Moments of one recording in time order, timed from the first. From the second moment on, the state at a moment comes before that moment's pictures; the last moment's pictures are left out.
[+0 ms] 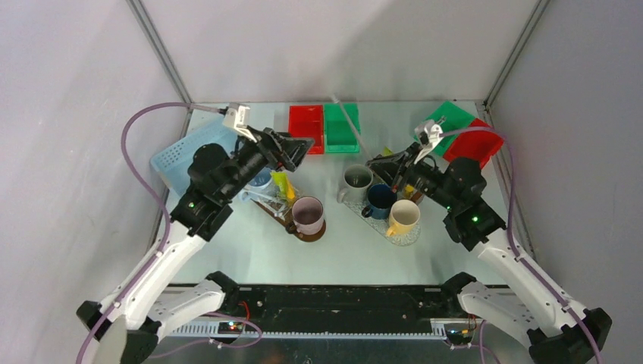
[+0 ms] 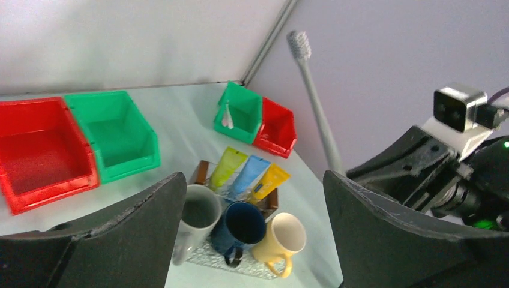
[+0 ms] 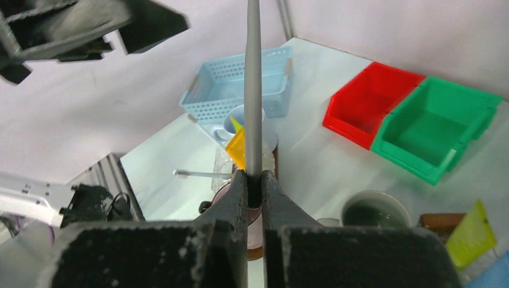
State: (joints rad) left arm -0.56 0.90 1.03 -0.04 0.13 -0.50; right arm 0.51 0.87 0.83 0.09 -0.38 0.35
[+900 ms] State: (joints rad) left arm -0.78 1.12 1.02 0.26 0.08 -0.73; right arm 0.75 0.92 0.78 0.27 -0.24 0.25
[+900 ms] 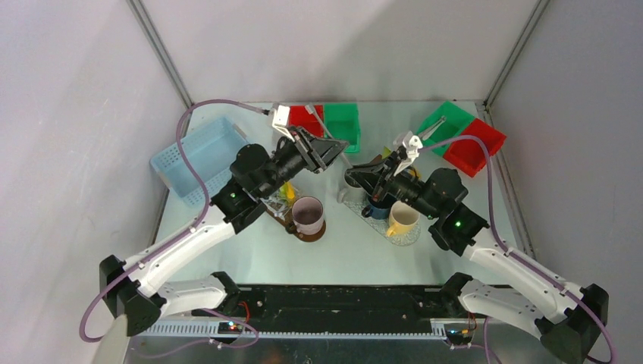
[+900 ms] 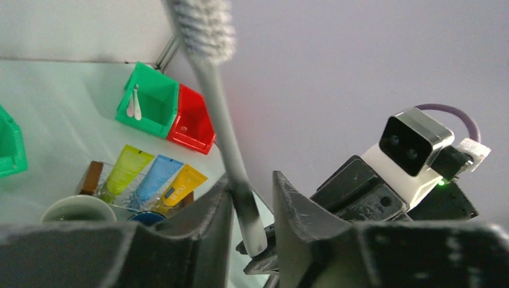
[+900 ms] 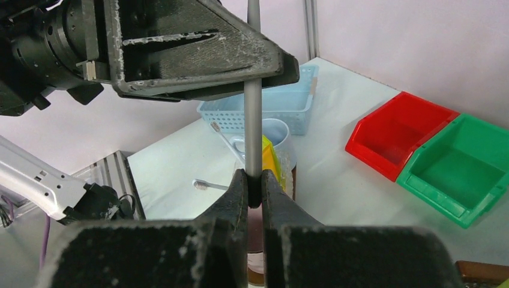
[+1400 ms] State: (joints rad) left arm -0.79 1.08 0.99 0.23 0.04 -0.56; right arm 0.76 0.86 0.83 0.15 -0.17 0.21
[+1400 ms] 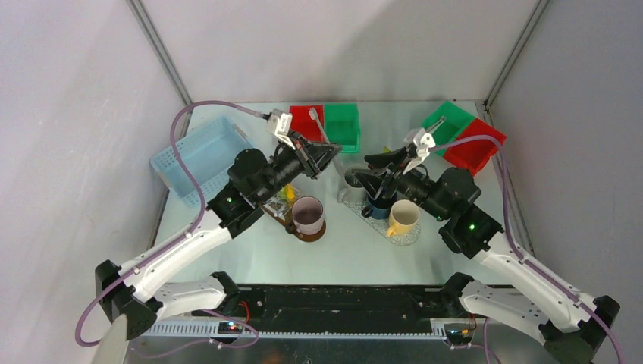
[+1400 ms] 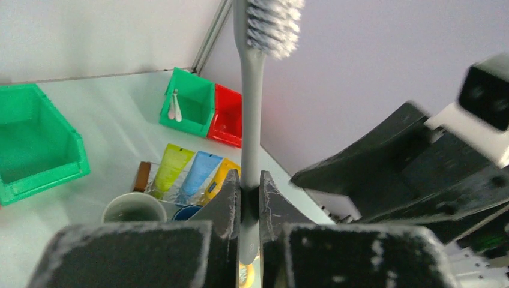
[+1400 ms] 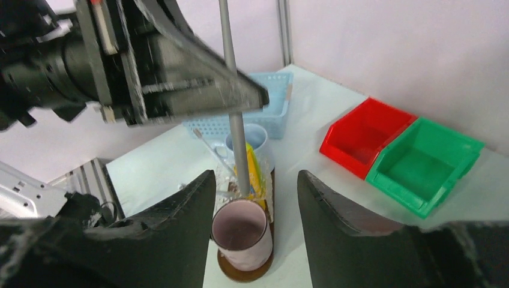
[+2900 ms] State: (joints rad) left arm -0.90 1.02 0.91 0.04 -0.13 -0.25; right arm 0.61 1.16 1.01 0.19 -0.23 0.10
